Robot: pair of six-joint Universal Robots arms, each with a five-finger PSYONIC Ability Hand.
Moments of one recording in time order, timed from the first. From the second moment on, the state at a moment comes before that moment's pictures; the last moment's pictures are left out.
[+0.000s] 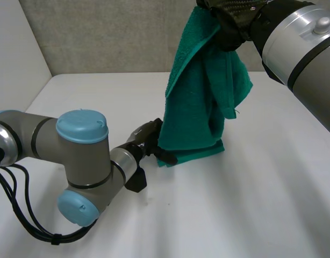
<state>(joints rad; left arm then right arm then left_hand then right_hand) 4.09 -2.20 -1.36 3.26 -1.48 2.58 2.14 -1.39 1.03 0.18 1.44 2.78 0.66 0.63 0.61 0.62 0.44 0.94 1.17 1.18 1.19 0.96</state>
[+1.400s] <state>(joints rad) 4.34 -1.90 -1.15 3.77 -1.64 3.43 1.89 -1.21 0.92 -0.27 1.46 2.83 1.13 1.20 1.19 1.19 0.96 0.94 1.18 1.18 1.19 1.00</state>
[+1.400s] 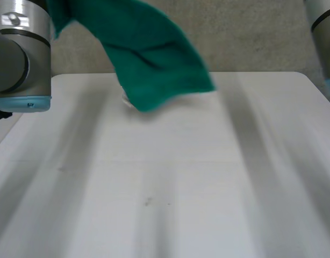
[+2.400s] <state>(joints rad) 4.11 -1.54 -1.44 3.31 -1.66 3.52 2.13 -0.81 1.10 0.01 1.26 3.53 1.13 1.20 1.19 1.20 0.96 0.20 0.22 0.21 0.23 0.06</state>
